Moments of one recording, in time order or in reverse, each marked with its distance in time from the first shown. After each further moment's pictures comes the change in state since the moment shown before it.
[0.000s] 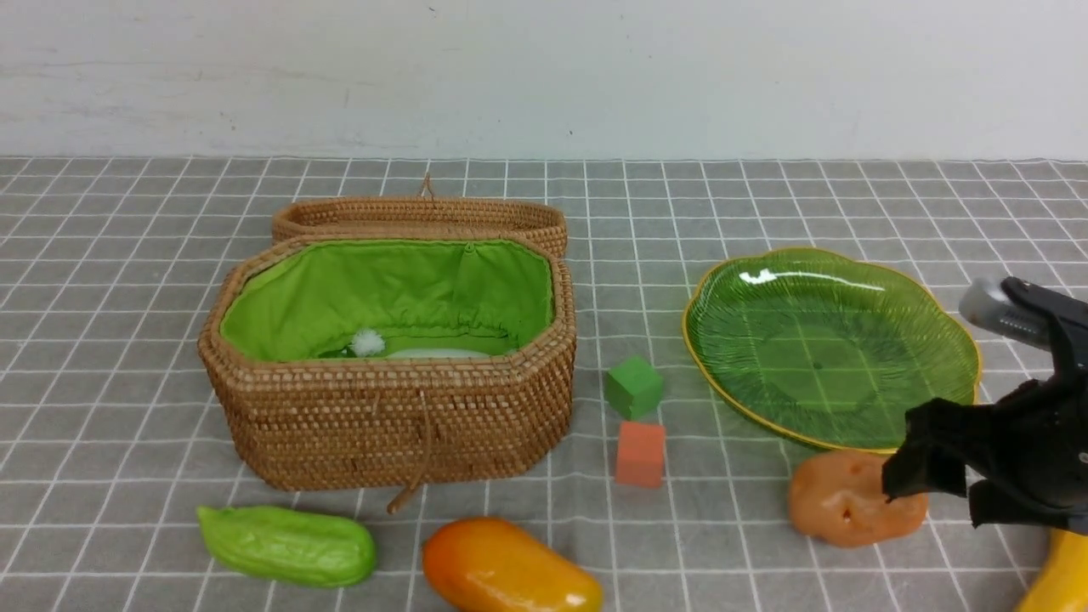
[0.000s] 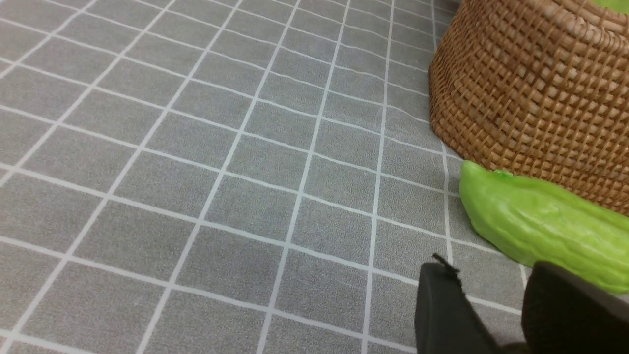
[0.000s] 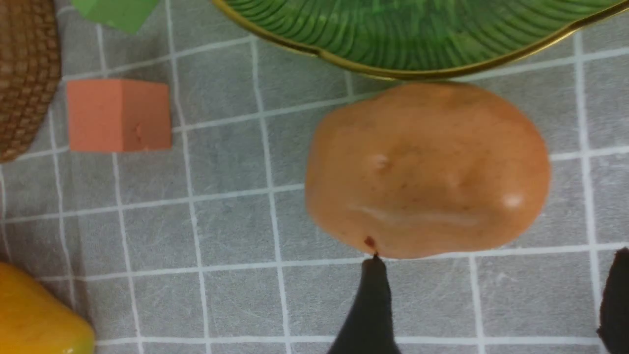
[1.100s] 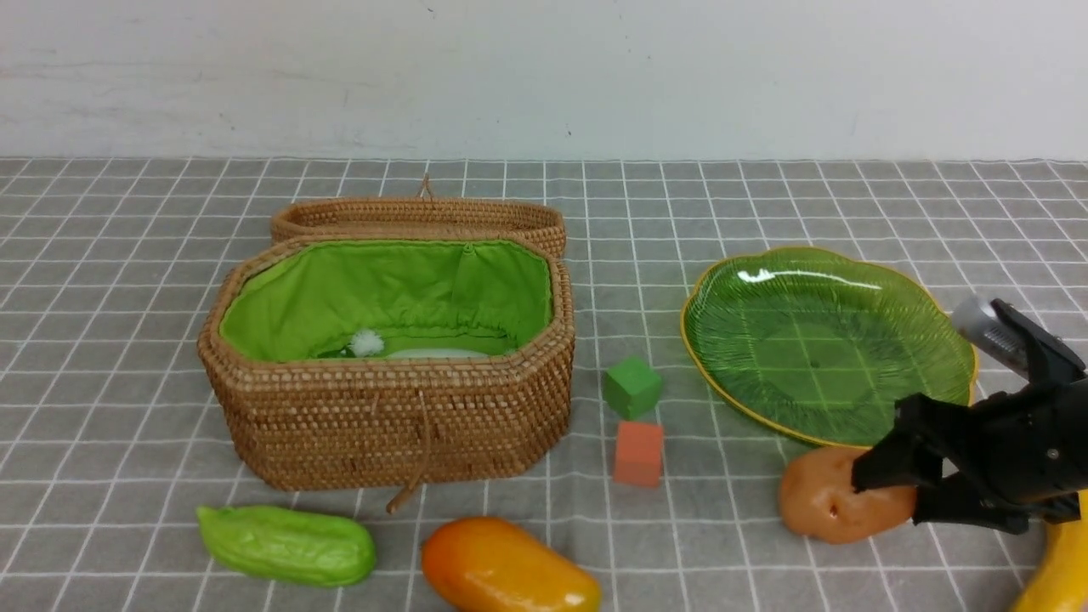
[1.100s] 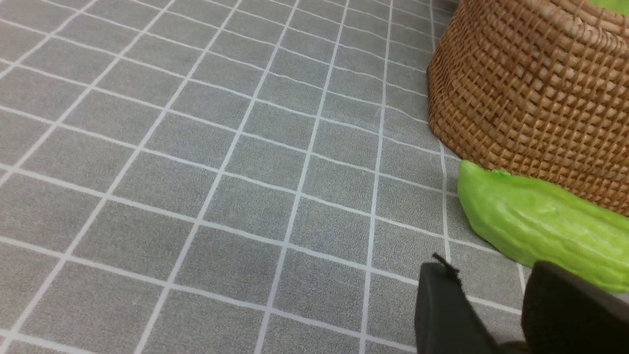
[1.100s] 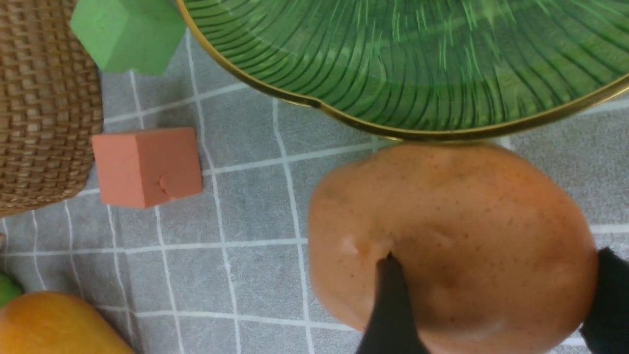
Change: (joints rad) right arm -0.123 0.242 -0.013 0.428 0.004 -0.444; left arm 0.000 0.000 0.000 0.000 0.000 0.000
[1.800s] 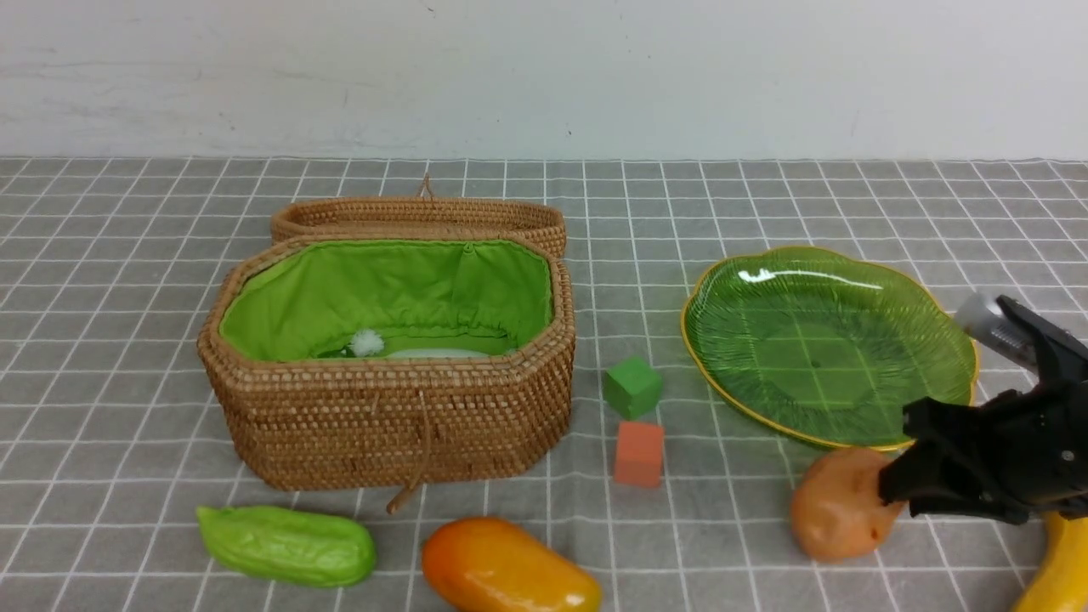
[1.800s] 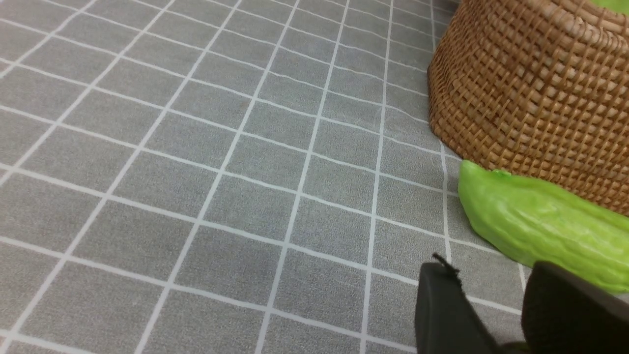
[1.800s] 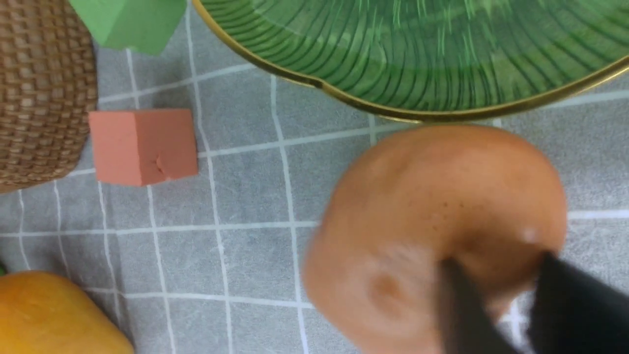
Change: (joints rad) right arm 0.000 -0.063 0.004 -0.038 0.015 0.007; left arm 0.000 0.000 0.000 0.000 0.000 0.000
